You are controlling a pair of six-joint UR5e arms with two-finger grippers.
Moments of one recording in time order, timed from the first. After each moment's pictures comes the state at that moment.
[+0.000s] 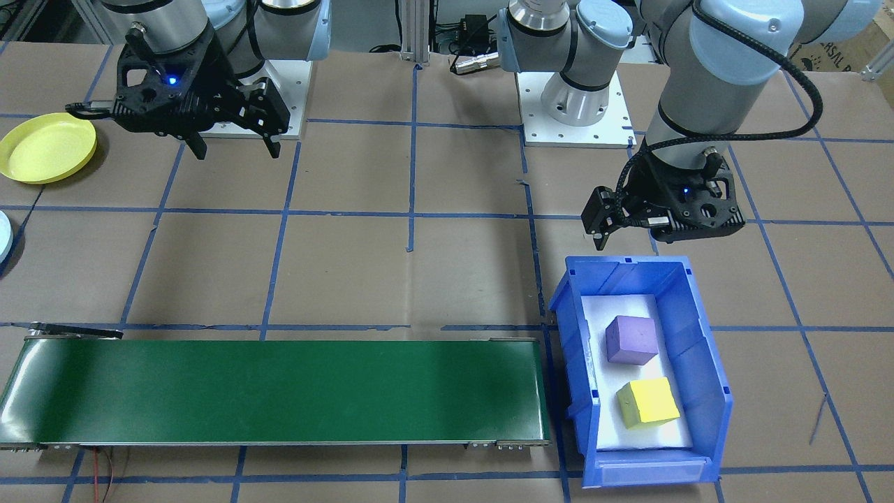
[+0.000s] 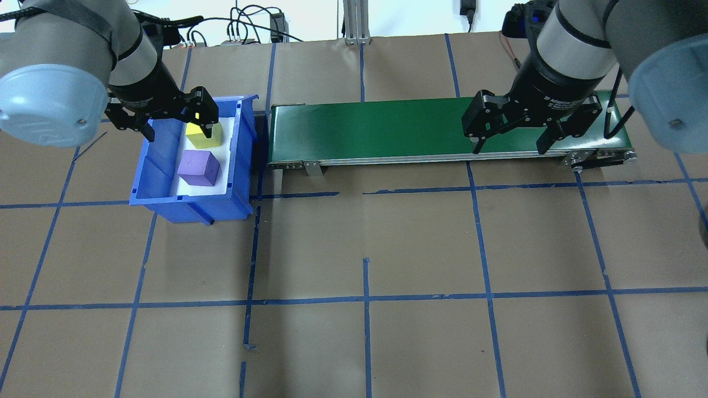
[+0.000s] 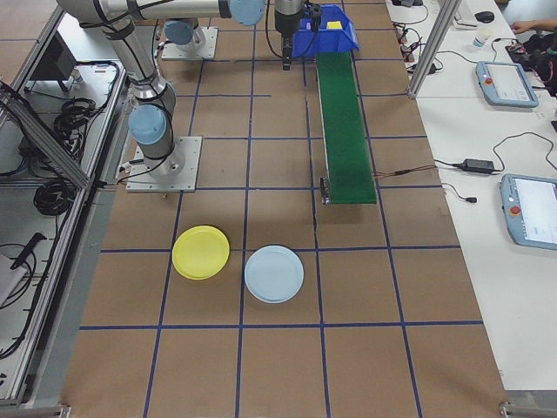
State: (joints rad) left arm -1.52 -1.65 -1.66 -1.35 1.65 -0.03; right arm 1.60 -1.65 1.65 -1.57 -1.49 0.04
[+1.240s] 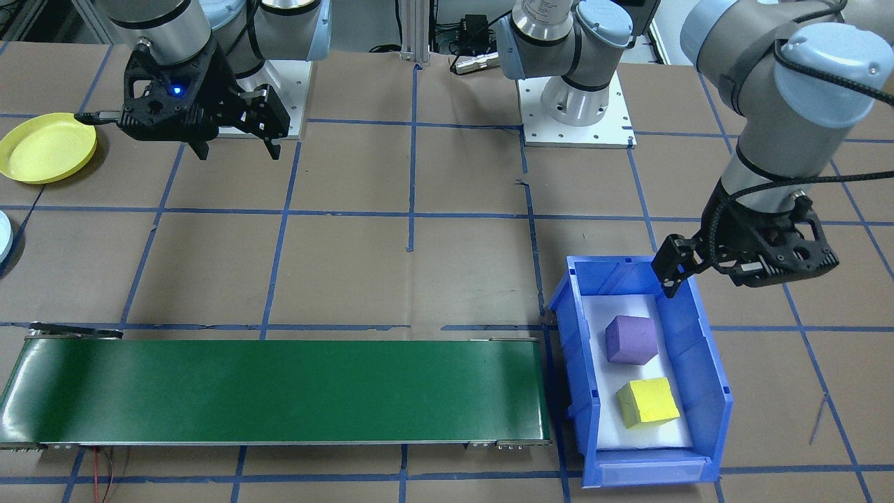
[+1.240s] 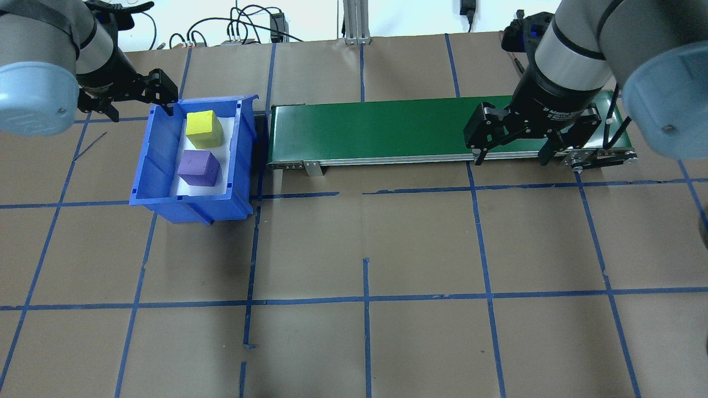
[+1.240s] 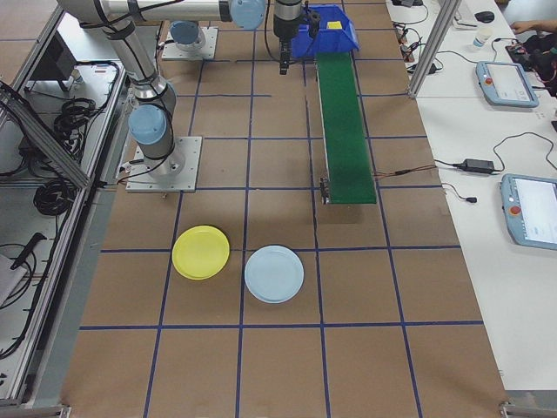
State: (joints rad) left arm -1.38 -1.73 -1.65 -1.15 1.66 0.08; right arm 1.59 -1.65 1.68 -1.55 -1.51 0.04
